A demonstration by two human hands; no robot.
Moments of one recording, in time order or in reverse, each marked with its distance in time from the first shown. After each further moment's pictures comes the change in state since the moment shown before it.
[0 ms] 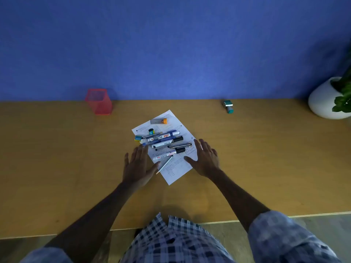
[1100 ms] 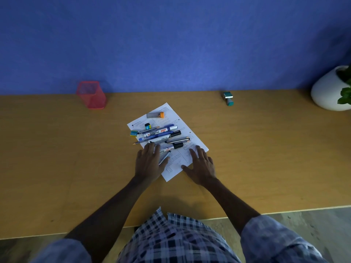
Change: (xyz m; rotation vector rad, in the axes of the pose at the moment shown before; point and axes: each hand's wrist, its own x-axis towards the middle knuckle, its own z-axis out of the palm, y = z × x) left_hand 0.017 0.046 0.011 0.116 0.051 0.135; right_hand -0.026 0.000 0.030 -0.009 -0.115 0.035
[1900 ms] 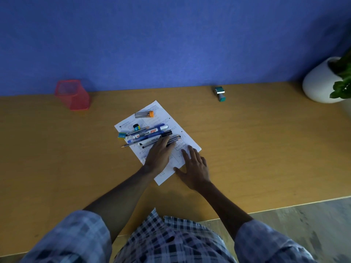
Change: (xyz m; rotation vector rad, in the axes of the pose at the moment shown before) left_hand 0.055 0.041 0.020 -0.083 -0.073 0.267; right_hand -0.005 0.001 -0.002 0.004 -0.006 -0.007
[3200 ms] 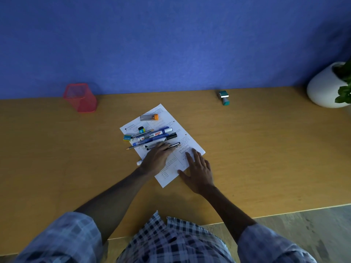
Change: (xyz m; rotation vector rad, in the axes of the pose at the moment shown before) left_hand -0.011 -0.030 -0.002 -0.106 0.006 0.100; right_hand 0.001 0.005 0.011 0.005 0.014 -0.010
